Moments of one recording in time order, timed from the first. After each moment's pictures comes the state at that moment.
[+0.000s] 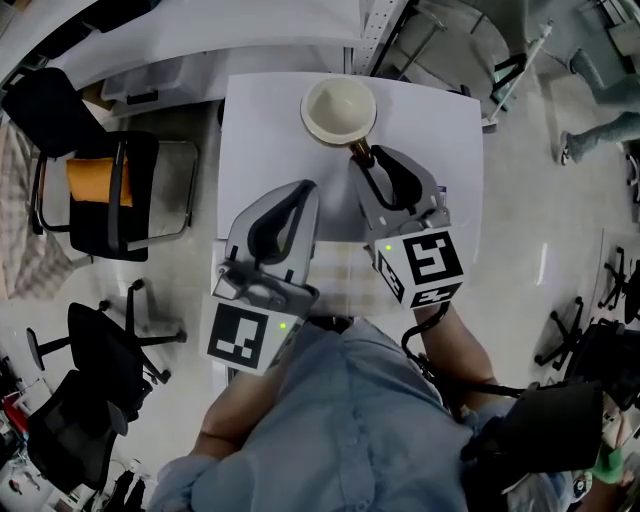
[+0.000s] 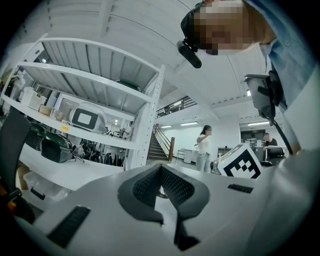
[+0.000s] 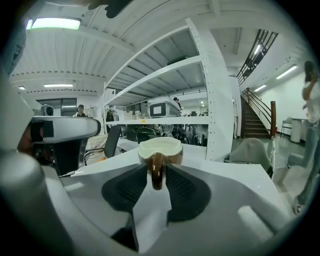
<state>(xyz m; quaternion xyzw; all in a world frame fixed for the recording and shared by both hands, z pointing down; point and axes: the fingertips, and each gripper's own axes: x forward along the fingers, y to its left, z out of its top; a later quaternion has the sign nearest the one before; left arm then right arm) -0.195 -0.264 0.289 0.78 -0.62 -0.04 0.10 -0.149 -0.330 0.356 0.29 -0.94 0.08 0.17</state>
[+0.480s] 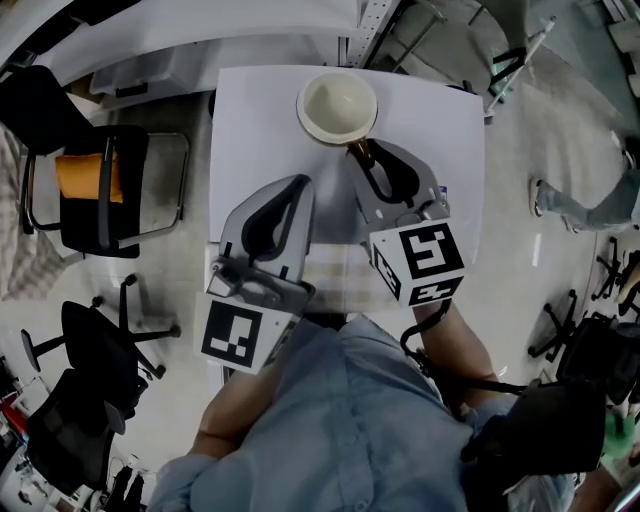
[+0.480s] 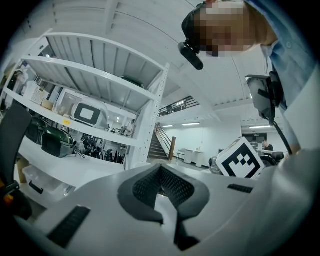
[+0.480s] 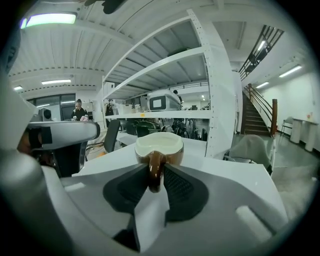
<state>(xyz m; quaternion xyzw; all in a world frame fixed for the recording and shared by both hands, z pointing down) -0.202 -0.271 0.303 0.78 -0.62 -0.05 0.12 -0.156 -0.336 0.365 0.29 -0.93 0.09 0.21</state>
